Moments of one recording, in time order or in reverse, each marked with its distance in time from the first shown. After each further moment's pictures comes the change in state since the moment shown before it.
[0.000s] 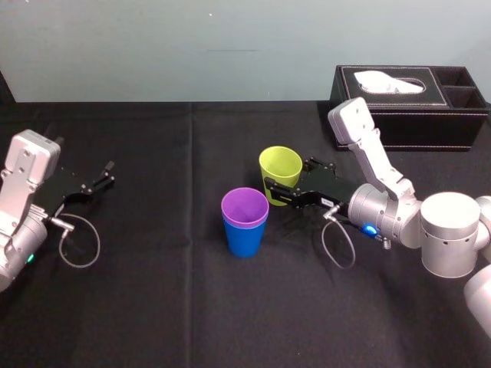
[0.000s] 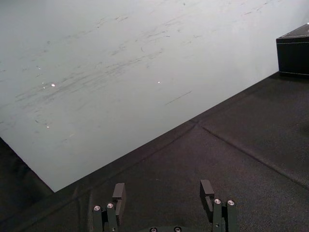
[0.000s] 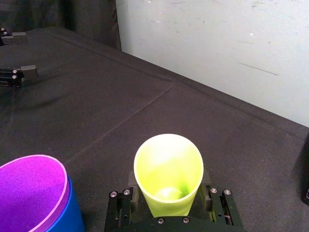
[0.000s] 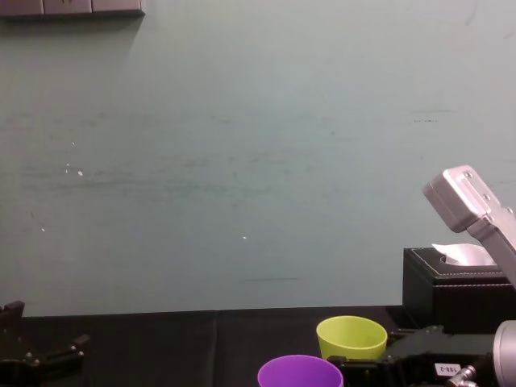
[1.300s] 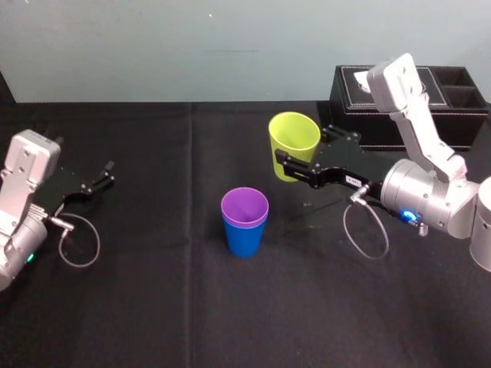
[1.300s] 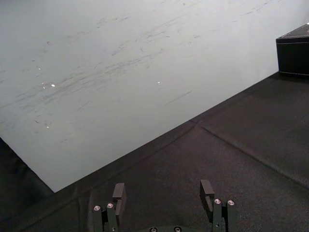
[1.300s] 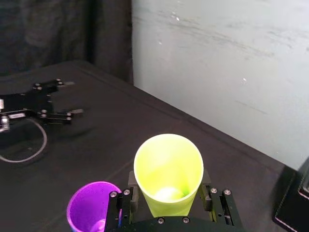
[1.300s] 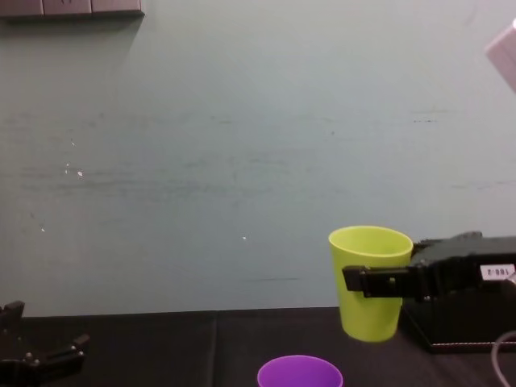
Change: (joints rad) left arm 0.000 0.000 0.000 0.000 0.000 0.000 0.000; right arm -0.134 0.132 0.090 -0.426 0.066 0.162 -0.028
